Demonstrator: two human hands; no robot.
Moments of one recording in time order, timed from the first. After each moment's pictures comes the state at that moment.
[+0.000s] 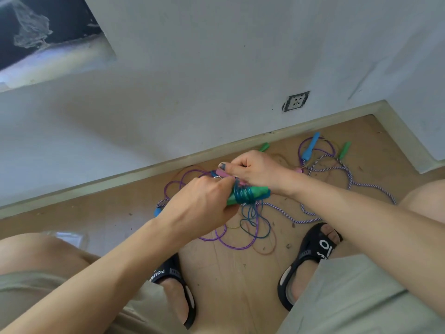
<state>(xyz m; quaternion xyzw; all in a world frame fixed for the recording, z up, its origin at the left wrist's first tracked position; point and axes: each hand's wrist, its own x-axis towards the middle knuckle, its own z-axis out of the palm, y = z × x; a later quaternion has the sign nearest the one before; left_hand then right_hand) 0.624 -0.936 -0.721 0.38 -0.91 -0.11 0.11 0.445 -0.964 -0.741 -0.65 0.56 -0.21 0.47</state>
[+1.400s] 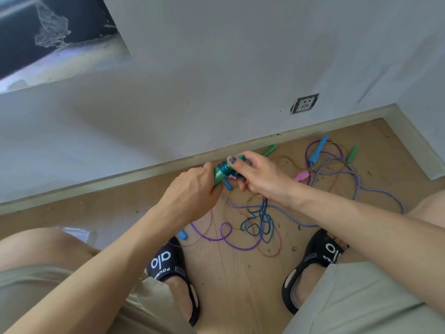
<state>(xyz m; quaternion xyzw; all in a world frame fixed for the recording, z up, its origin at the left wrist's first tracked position) 0.648 -0.966 -0.746 0.55 -0.83 -0.13 0.03 0.461 -0.949 -0.740 -0.51 0.56 -0.31 0.58</state>
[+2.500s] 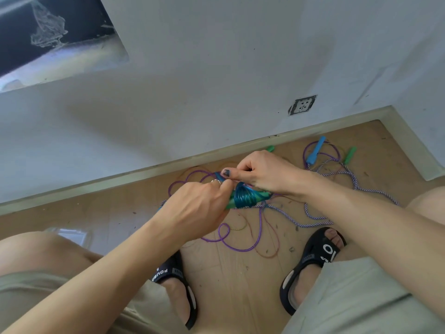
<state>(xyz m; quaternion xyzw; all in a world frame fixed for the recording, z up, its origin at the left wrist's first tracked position) 0.645 -0.939 -0.728 0.34 -0.94 0.00 0.00 0.442 -0.967 -0.726 -0.74 0.56 -0.09 0.36</state>
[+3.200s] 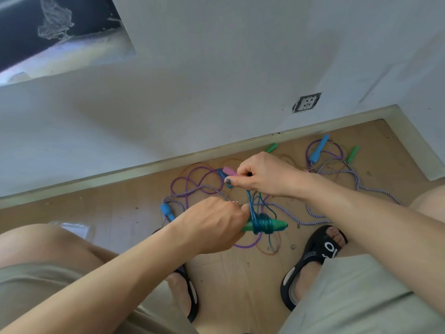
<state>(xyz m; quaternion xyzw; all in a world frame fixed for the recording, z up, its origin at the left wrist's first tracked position) 0.630 -0.911 -0.728 0.28 -0.95 -0.07 -0.12 0.449 -0.962 -0.737 -0.78 0.53 -0.09 0.33</state>
